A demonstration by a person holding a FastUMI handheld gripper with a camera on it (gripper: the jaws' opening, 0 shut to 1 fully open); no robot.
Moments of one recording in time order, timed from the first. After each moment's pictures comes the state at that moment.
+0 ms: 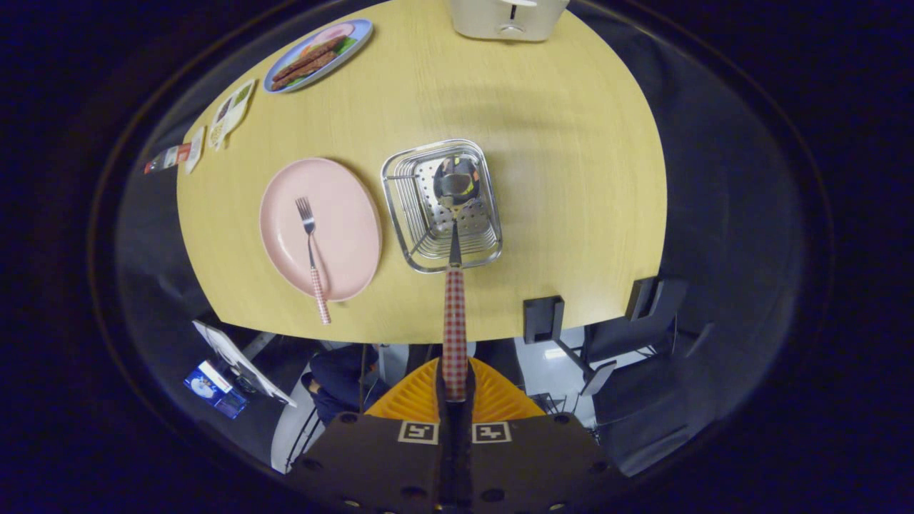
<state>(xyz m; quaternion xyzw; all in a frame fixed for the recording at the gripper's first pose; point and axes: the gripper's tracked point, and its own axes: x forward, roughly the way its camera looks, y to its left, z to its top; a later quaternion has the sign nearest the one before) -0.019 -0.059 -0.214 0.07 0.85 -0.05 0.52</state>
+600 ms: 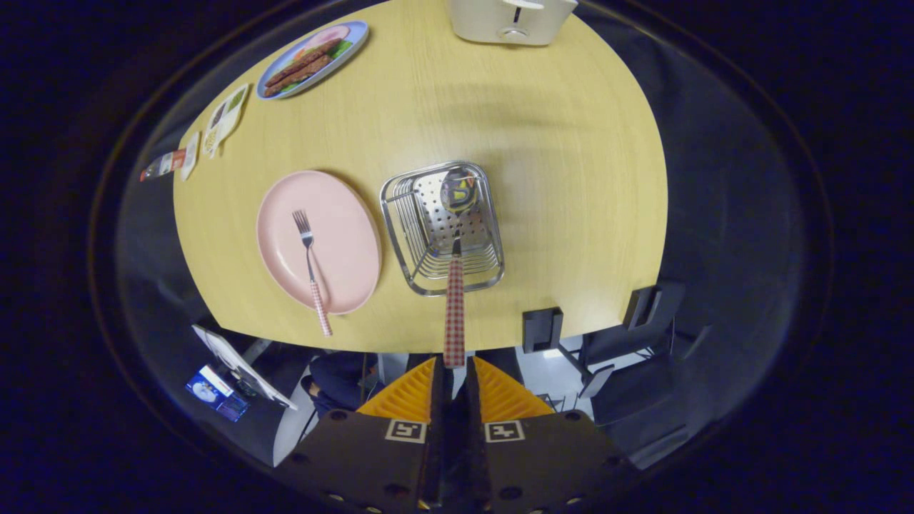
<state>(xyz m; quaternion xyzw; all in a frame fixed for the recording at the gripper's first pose) 0.004 -0.060 -0.213 0.07 0.84 -0.05 0.53</state>
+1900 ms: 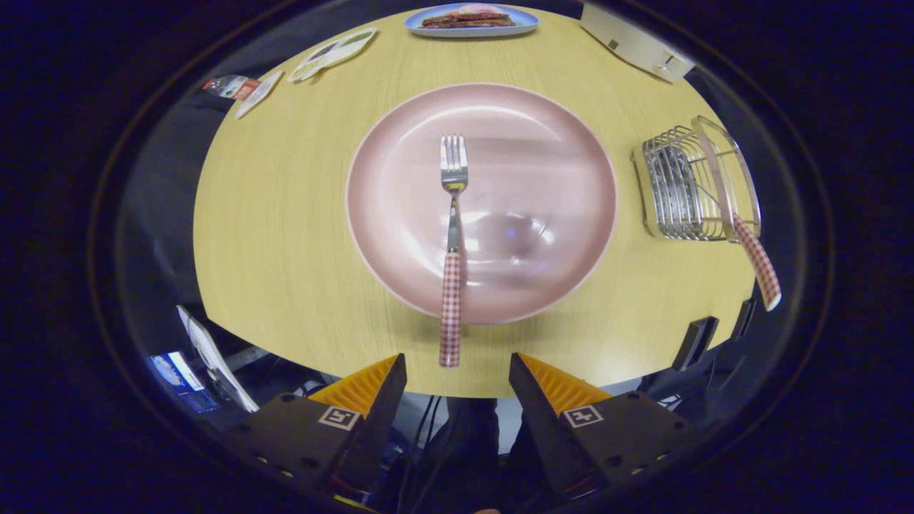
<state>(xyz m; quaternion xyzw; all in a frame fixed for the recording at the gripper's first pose) -0.055 0.133 -0.336 0.04 0.76 0.00 0.65</state>
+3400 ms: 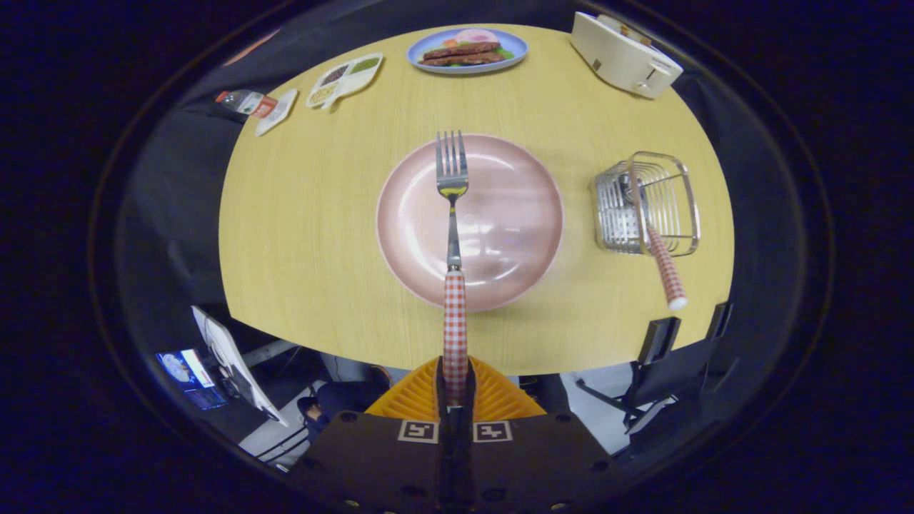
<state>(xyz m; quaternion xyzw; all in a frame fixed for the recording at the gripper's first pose) -0.035 0.099 -0.245 0.05 0.75 0.02 0.66</state>
